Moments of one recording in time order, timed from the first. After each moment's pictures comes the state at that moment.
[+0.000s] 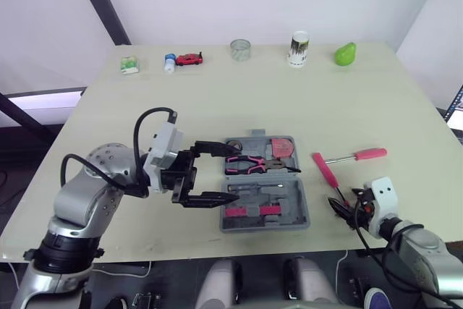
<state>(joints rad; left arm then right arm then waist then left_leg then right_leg) -0.28 0.79 0.05 -0.34 -0.71 0.39 -1.34 0.19 -0.42 -0.13 -0.29 0.30 0.55 0.50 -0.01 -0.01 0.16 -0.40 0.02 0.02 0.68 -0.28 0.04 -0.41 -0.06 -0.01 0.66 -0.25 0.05</state>
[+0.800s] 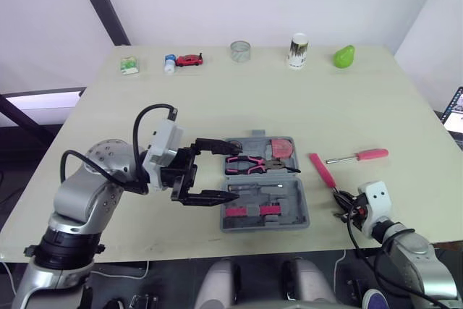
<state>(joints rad) -0.30 0.79 0.05 -0.33 -0.71 0.39 -1.35 0.20 -0.39 -0.08 -0.18 0.24 0.33 0.50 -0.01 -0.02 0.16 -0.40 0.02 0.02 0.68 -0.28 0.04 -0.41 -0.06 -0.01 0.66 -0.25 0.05</state>
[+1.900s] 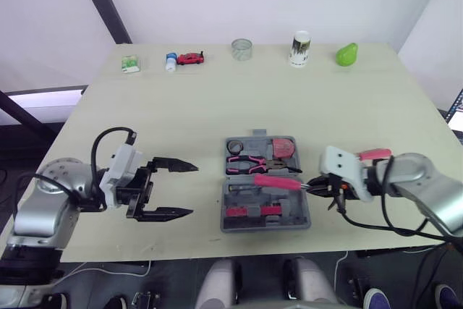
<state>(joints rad) -0.08 0.94 0.16 -0.07 -0.64 0.06 -1.56 -0.46 -0.89 0.39 -0.51 0.32 0.85 0.97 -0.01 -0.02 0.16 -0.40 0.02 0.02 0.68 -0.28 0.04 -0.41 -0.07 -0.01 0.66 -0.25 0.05</state>
